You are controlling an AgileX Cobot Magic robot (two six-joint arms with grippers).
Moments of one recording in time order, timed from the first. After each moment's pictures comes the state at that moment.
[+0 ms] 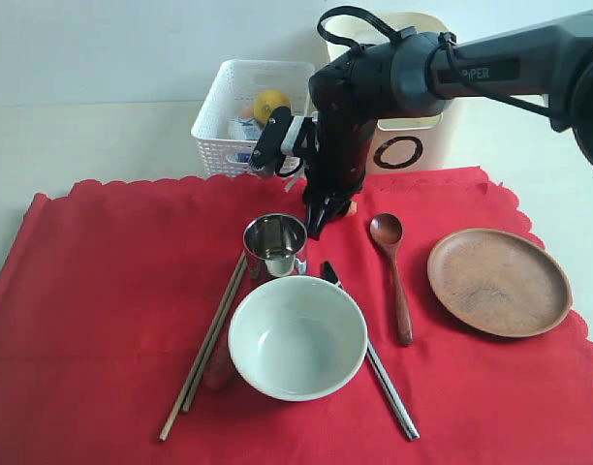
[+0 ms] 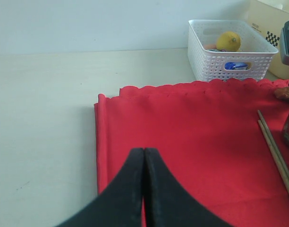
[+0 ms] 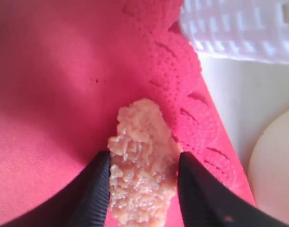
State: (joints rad) left arm -0.13 0.00 0.00 -0.11 0.37 0.11; right arm 0.43 2.29 -1.65 -0.23 0.74 -0.45
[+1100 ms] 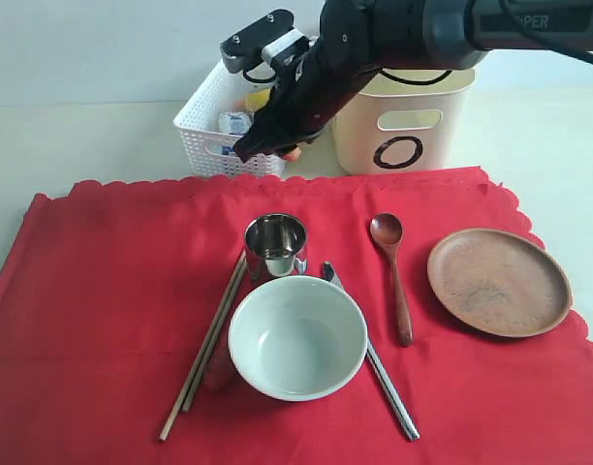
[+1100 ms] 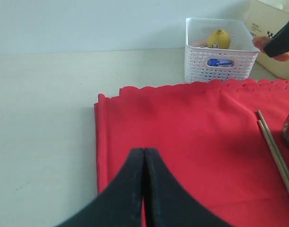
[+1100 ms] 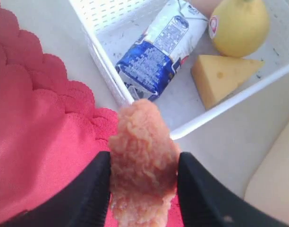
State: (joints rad) left arm -0.13 0.00 0.00 -0.11 0.37 0.11; right arm 0.44 2.16 -1.65 0.07 0.51 -0.27
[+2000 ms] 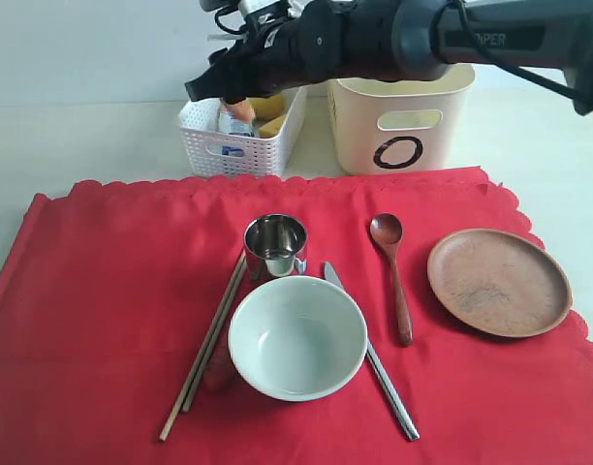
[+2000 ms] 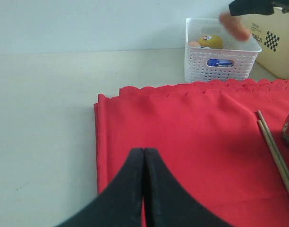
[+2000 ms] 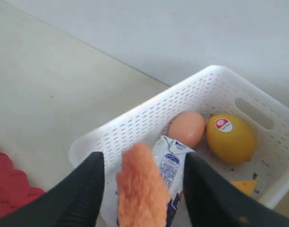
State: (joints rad) left arm -0.13 0.00 0.00 -0.11 0.37 0.11; right arm 0.46 2.23 -1.73 0.25 0.13 -0.26
